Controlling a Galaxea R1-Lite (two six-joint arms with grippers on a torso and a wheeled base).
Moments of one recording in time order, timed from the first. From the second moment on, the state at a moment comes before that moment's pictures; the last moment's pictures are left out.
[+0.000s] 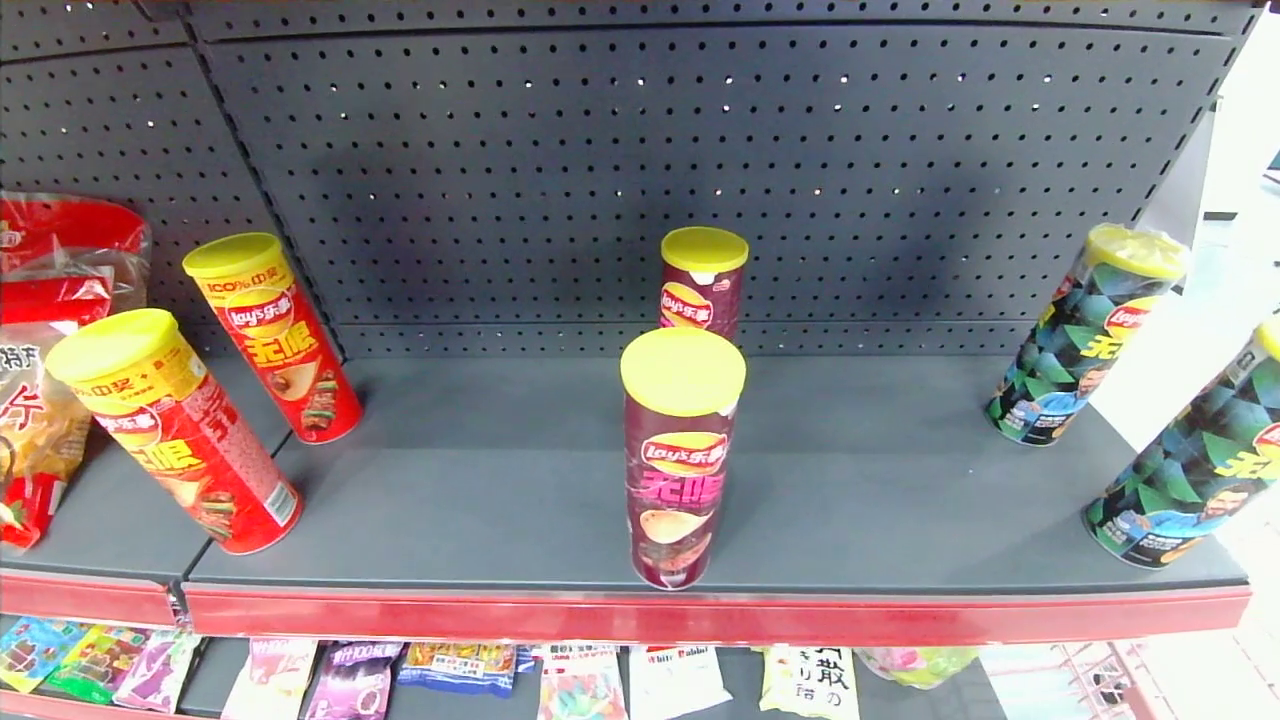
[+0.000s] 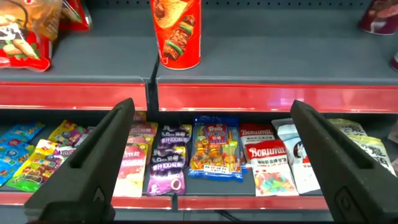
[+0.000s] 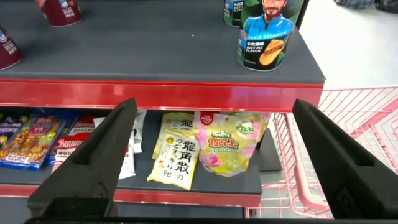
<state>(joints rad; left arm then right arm) 0.00 0.00 0.00 0.00 -0.01 -0.01 0.00 0.00 0.00 0.00 0.03 0.00</state>
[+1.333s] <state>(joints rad) 0.00 0.00 0.00 0.00 -0.01 -0.01 0.00 0.00 0.00 0.00 0.03 0.00</state>
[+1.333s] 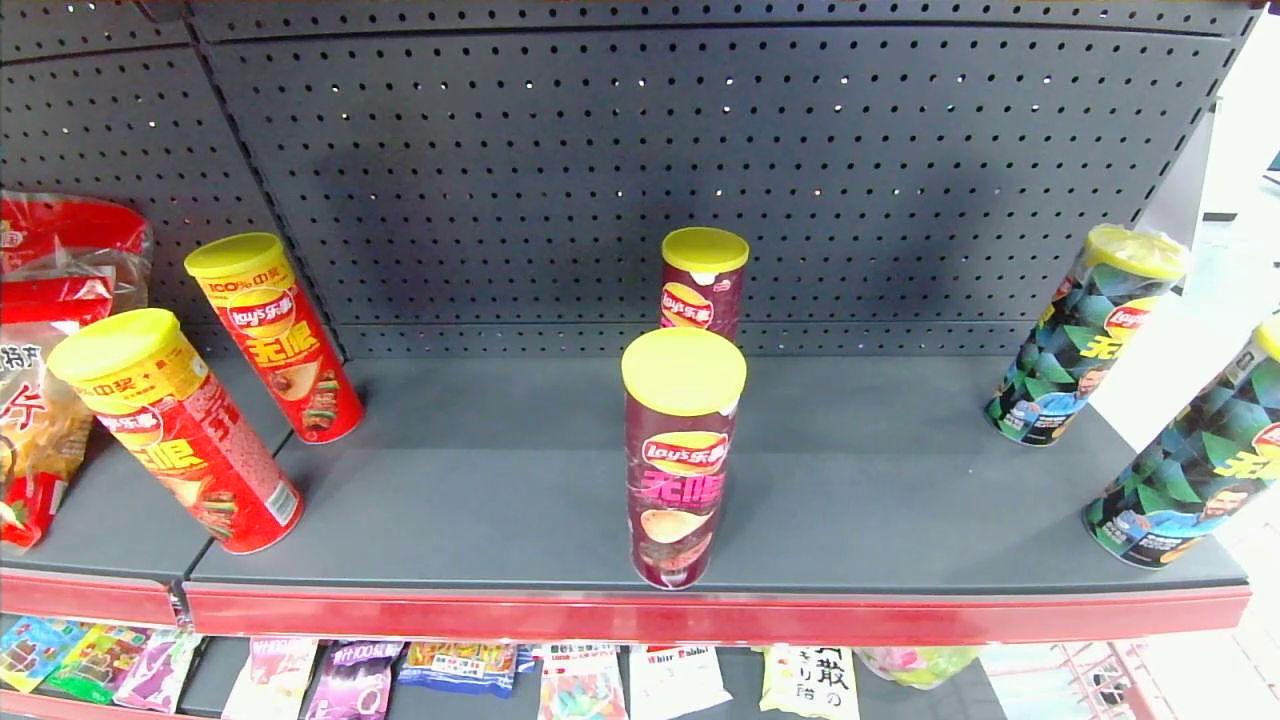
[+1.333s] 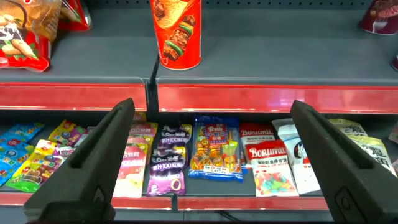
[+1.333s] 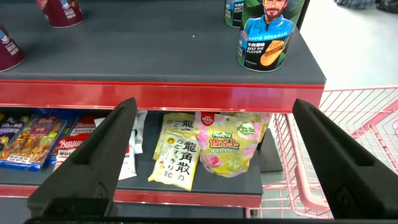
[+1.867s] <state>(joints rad) 0.00 0.00 0.00 0.00 -0.01 0.00 0.00 0.00 0.00 0.00 0.03 0.00</state>
